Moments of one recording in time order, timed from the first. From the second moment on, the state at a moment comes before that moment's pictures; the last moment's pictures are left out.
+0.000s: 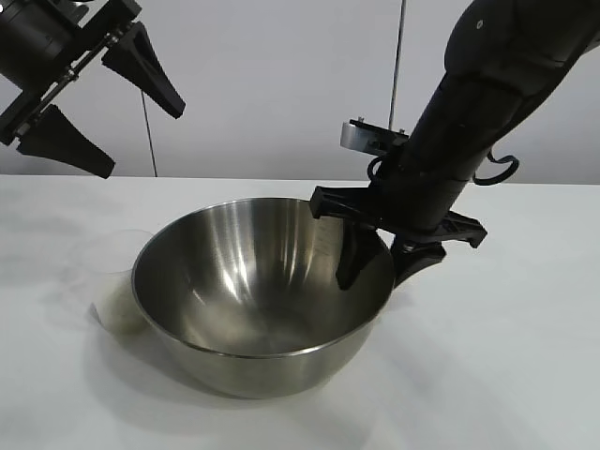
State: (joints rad) left arm -0.12 1.84 -1.38 -0.81 1.02 0.32; right arm 0.36 1.97 -1.26 0.39 0.70 -0.15
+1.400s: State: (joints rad) left arm -0.12 1.84 -1.38 -0.81 1.02 0.32; right arm -0.12 0.76 -1.04 0.08 1.17 -0.06
